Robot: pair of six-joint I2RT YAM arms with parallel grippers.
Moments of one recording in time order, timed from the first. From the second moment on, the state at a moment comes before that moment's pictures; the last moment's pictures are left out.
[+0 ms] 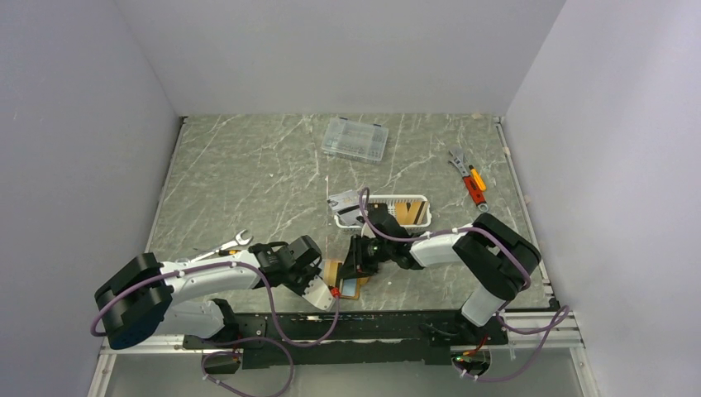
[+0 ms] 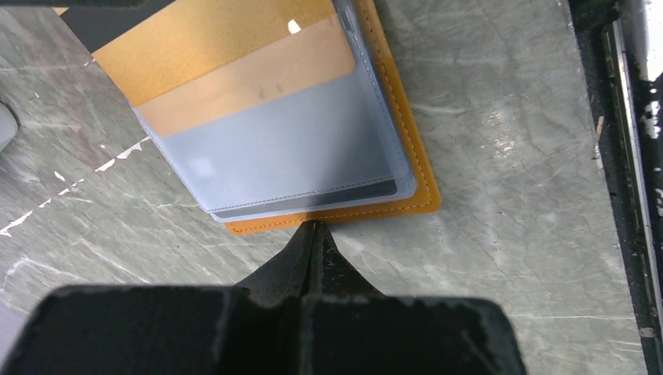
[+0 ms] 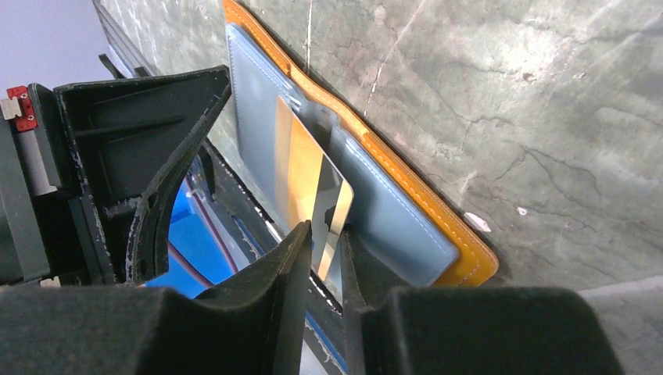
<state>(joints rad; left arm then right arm) -0.99 1.24 0.55 -0.48 0.02 1.14 0.80 1.65 0.56 0.29 -0.56 0.94</state>
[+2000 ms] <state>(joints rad) -1.00 1.23 0.58 -0.53 0.05 1.08 0.90 1.69 0.70 0.16 -0.50 0.88</state>
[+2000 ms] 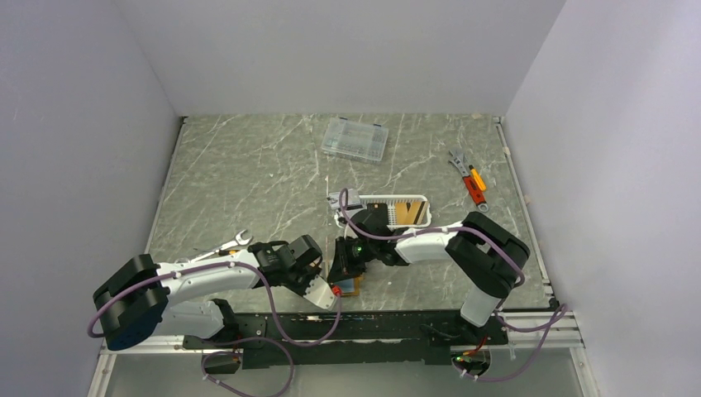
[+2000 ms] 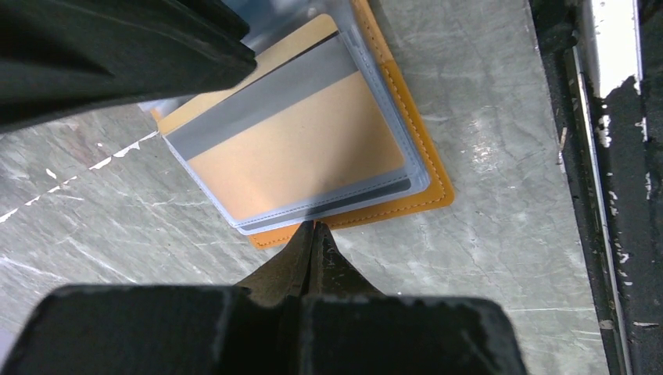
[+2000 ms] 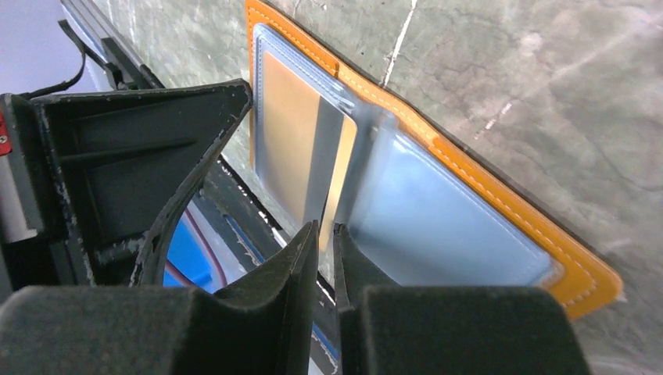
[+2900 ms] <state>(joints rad) -0.82 1.13 0.89 -0.79 0.17 1.01 0.60 1.29 0.95 -0.35 -0.42 0.66</state>
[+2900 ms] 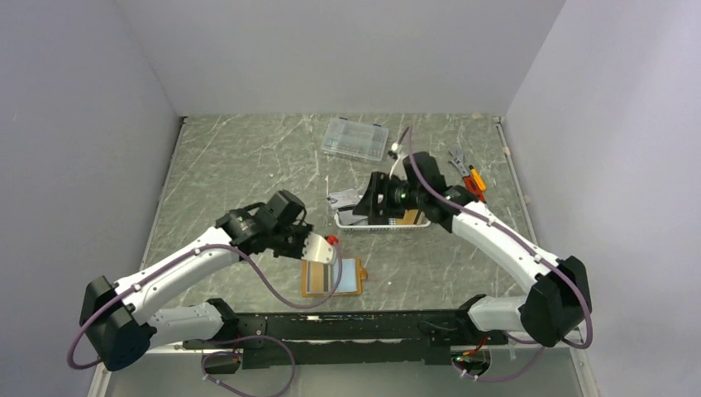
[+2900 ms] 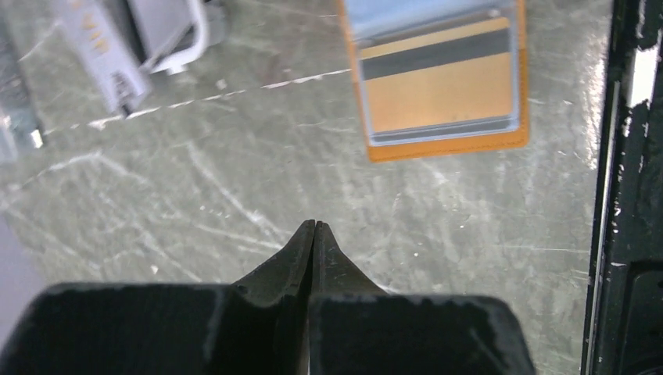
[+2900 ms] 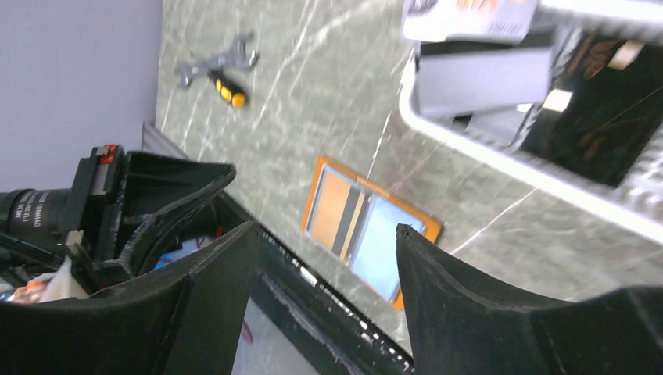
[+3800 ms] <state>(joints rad) -0.38 1.78 1.51 -0.64 0.62 0.57 0.38 1.72 1.05 -0.14 -0.52 0.71</state>
